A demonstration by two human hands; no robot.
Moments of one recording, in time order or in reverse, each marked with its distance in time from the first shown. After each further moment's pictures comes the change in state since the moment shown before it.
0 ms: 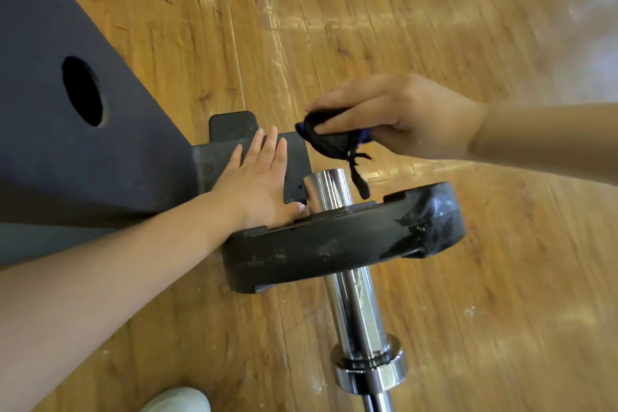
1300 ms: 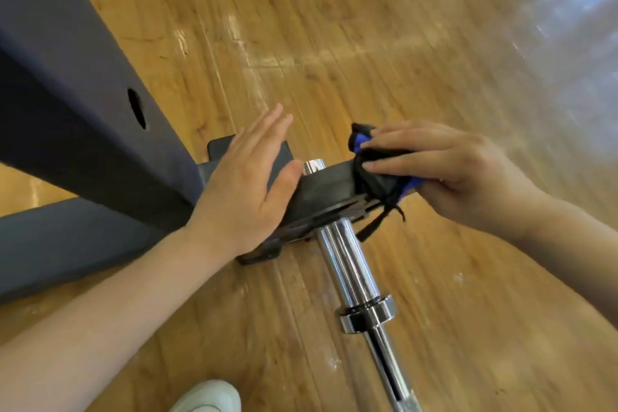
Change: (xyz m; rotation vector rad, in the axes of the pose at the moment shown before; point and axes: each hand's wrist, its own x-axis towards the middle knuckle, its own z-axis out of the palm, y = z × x) left_hand -0.090 0.020 -0.016 -0.471 0.726 0.394; right_hand -0.081 -0.121 -0.021 -0.010 0.416 0.316
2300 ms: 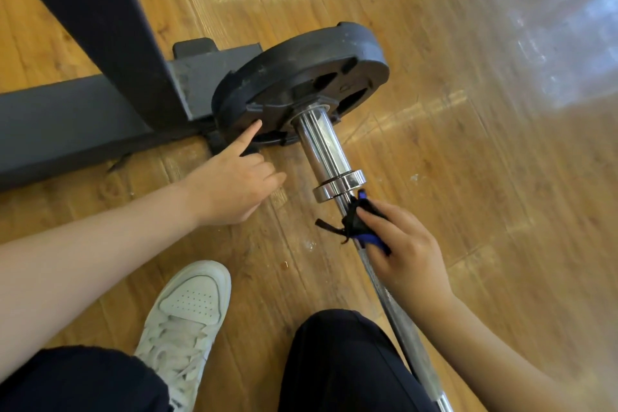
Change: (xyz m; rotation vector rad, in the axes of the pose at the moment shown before) left_hand -0.094 -0.035 0.040 0.698 -0.357 0.723; right_hand -0.143 -0.166 0.102 -0.193 0.097 0.669
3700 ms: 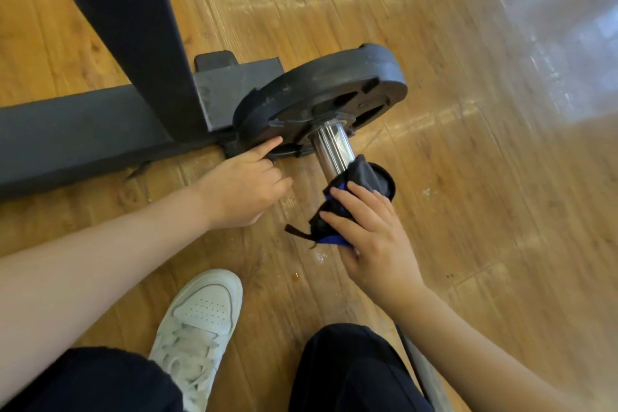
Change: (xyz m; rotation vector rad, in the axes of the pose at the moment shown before) left_hand -0.001 -0.012 0.000 0.030 -0.003 0.022; right_hand 0.037 -0.022 0.023 -0.056 -0.080 -0.196
